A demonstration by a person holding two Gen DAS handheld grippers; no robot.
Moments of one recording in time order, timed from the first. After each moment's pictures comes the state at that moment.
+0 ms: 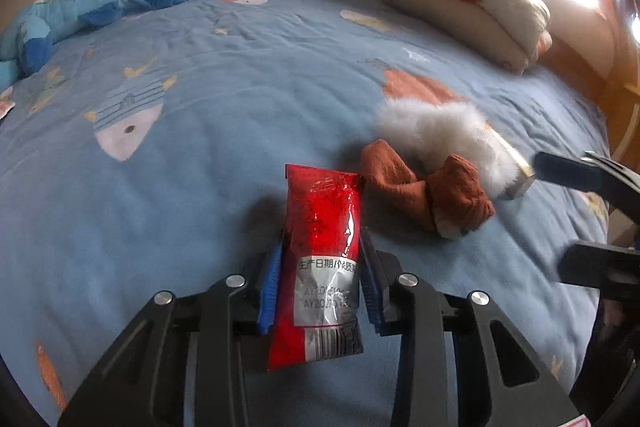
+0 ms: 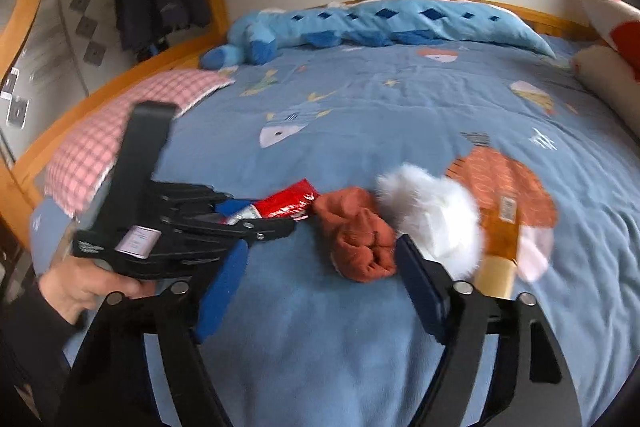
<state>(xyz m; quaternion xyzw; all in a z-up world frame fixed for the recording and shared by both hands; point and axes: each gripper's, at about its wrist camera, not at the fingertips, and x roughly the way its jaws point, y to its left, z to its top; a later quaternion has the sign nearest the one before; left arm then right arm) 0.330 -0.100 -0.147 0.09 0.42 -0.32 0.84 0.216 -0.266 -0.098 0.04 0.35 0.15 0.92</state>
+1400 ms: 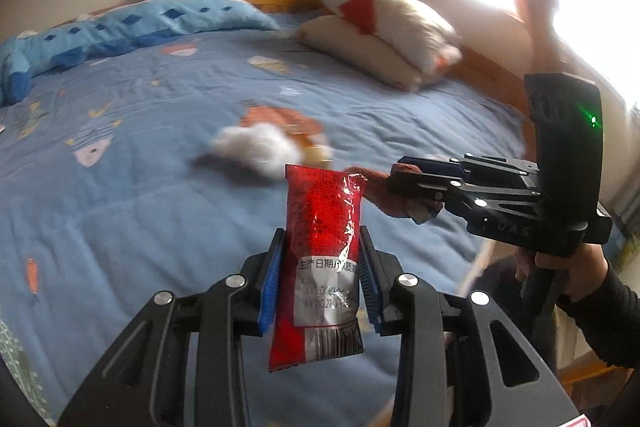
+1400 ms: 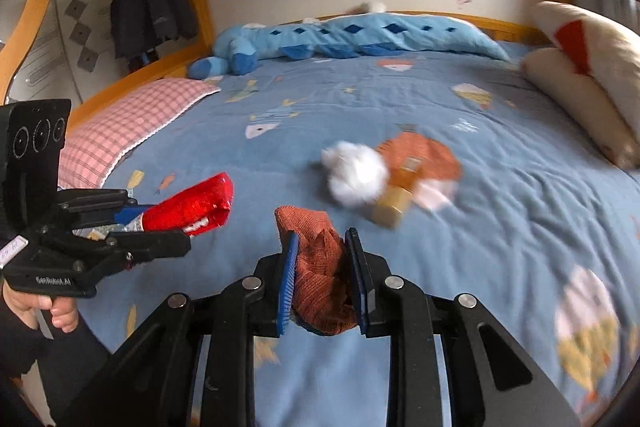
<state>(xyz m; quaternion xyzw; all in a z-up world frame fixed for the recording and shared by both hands) 0.153 -0.124 -0.062 0.05 0.36 -0.42 0.83 0.080 -0.326 -0.056 0.05 0.33 0.10 0.94</state>
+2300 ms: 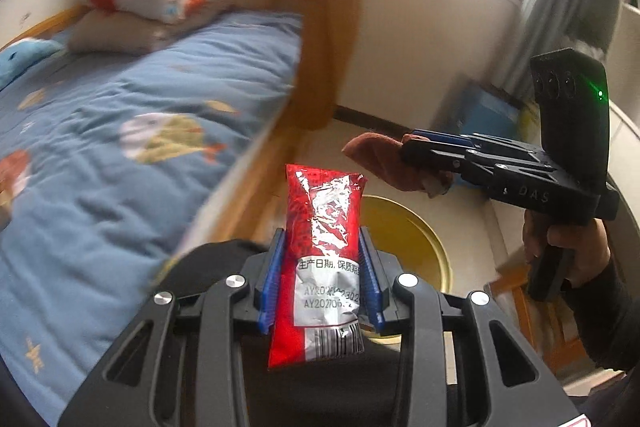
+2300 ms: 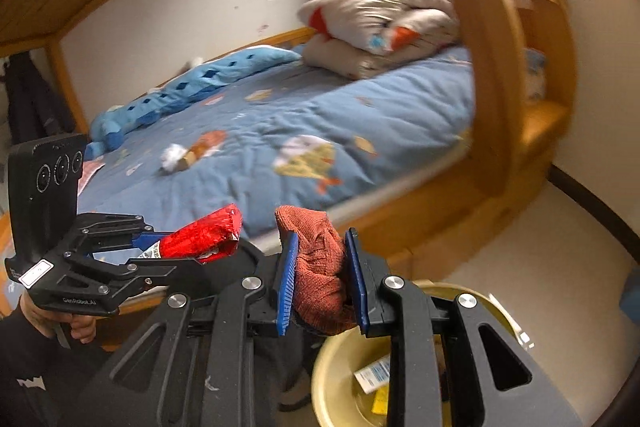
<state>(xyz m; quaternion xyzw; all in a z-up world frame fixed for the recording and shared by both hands) -0.086 -0.331 -0.083 0.18 0.35 -0.65 0.65 -0.265 -0.472 -0.065 0.18 0.27 -0.18 0.93</state>
